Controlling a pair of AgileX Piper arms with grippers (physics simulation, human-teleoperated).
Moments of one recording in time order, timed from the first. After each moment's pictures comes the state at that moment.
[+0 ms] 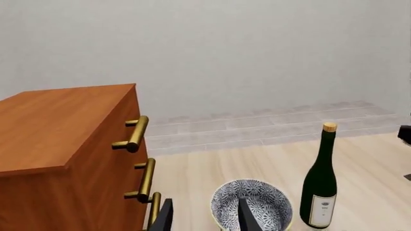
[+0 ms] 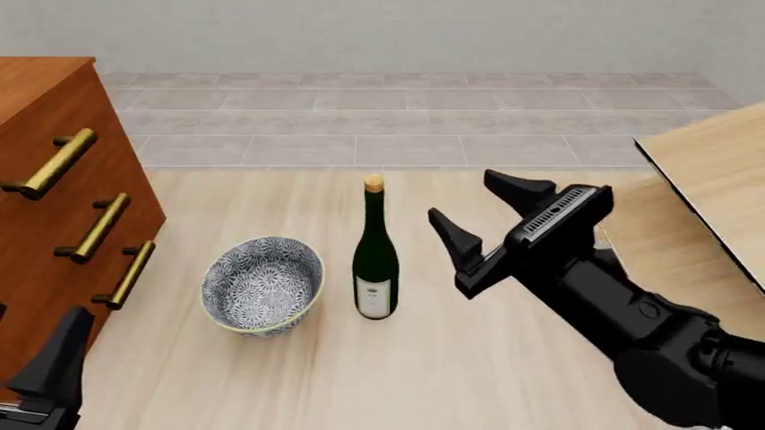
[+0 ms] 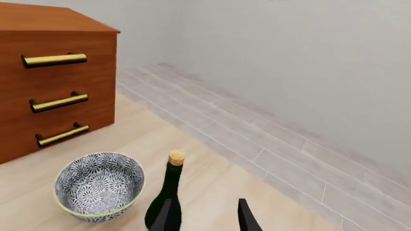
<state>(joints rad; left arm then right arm) -0.10 0.00 -0.14 0.09 0.06 0.61 1.21 -0.53 -0.60 -0.23</state>
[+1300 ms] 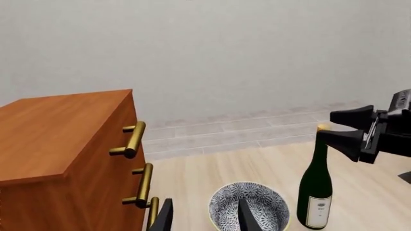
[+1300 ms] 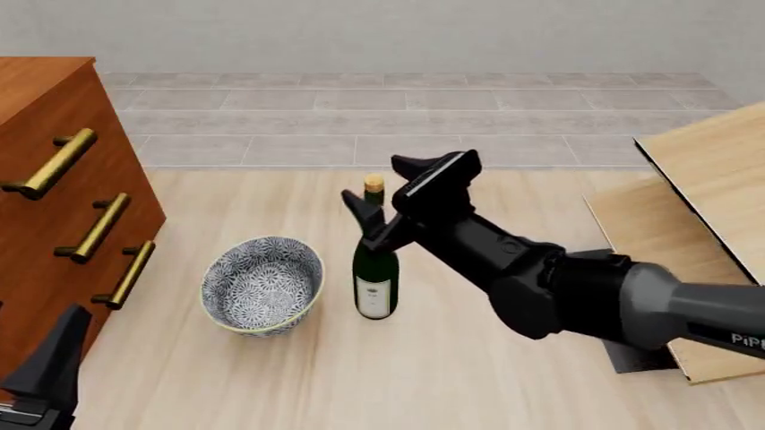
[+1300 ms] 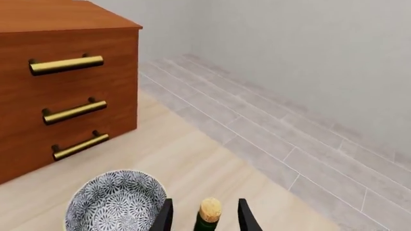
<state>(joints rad) -0.13 0.00 -0.17 0.10 0.07 0.70 1.59 -0.87 -0.58 -0.18</state>
